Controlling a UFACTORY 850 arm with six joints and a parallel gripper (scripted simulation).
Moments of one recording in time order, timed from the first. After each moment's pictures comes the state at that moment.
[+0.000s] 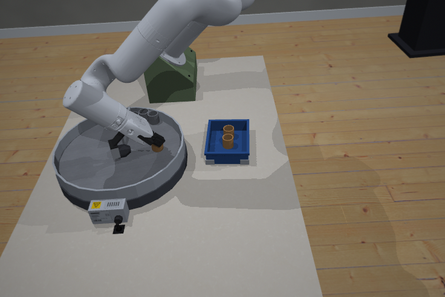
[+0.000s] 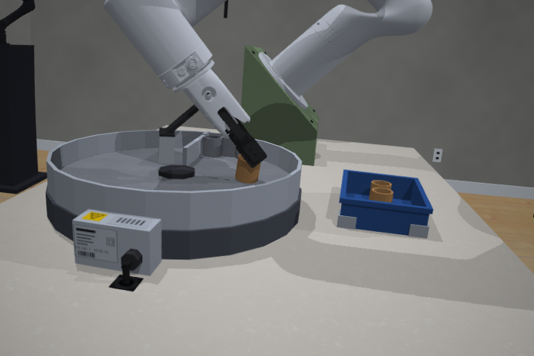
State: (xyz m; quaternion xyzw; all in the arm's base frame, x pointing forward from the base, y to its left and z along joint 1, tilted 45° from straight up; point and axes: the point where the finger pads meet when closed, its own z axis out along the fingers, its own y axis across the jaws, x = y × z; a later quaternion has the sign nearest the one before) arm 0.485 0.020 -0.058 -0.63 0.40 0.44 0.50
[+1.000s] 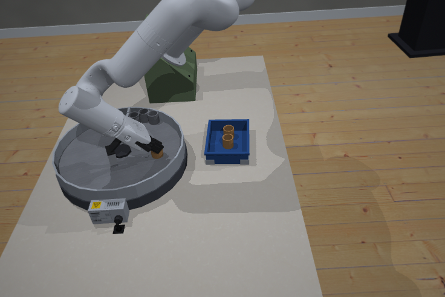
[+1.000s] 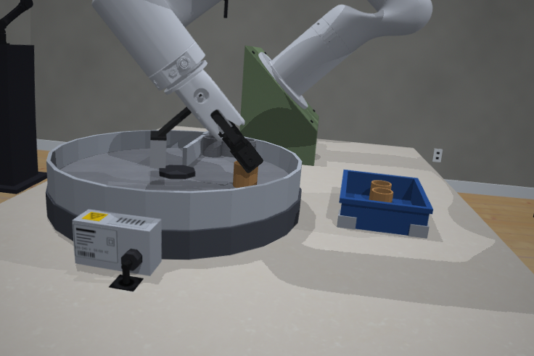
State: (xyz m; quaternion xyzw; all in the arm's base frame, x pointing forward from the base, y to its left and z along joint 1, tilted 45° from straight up) arm 0.513 0.015 -0.060 -0.63 0.40 0.44 0.50
